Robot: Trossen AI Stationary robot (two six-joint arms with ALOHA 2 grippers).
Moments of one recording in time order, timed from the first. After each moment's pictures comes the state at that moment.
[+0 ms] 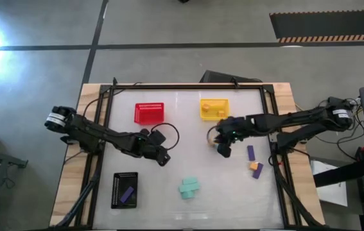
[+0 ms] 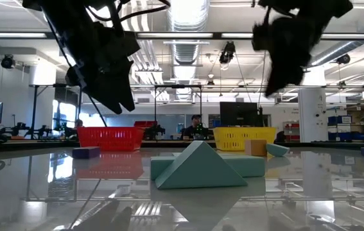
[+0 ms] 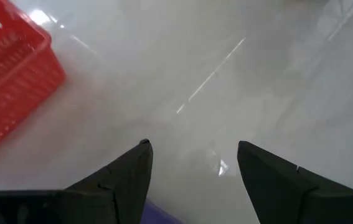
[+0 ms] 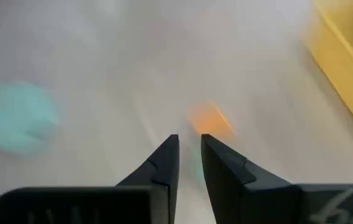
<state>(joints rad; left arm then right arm) -0.24 1.51 0.94 -0.53 -0.49 -0.87 0.01 1.27 0.84 -0.57 0.04 0.46</state>
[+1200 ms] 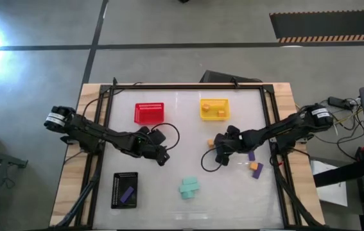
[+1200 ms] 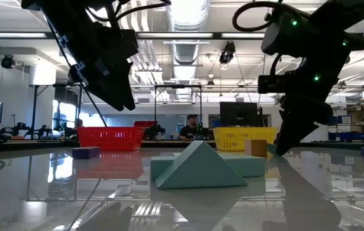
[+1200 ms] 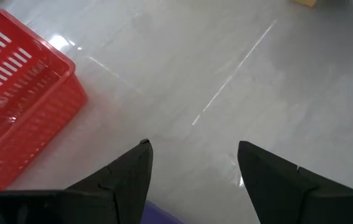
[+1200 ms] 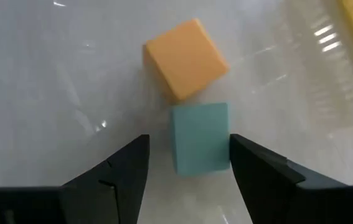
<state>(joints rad) -0.24 1.50 0.93 -0.53 -0.56 -0.80 0.14 1.54 0.68 -0.35 0.32 0.47</state>
